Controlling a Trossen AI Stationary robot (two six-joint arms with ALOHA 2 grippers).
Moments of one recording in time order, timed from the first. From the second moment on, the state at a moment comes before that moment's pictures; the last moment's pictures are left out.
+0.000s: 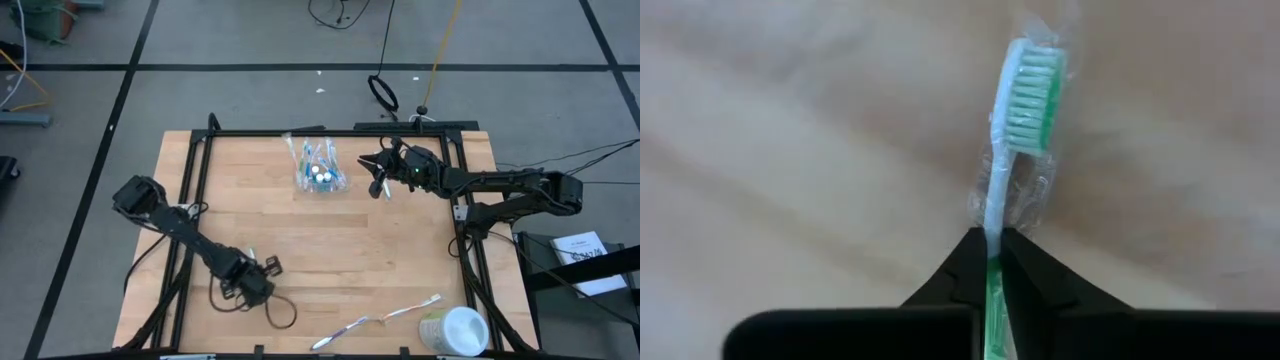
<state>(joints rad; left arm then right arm) -0.59 1.68 0.90 -0.57 -0.06 0.59 -0.36 1.20 0.57 0.43 0.10 -0.10</state>
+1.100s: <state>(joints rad) 0.25 1.42 1.28 -0.48 -0.19 0.68 -0.36 1.20 0.57 0.39 0.10 -0.10</state>
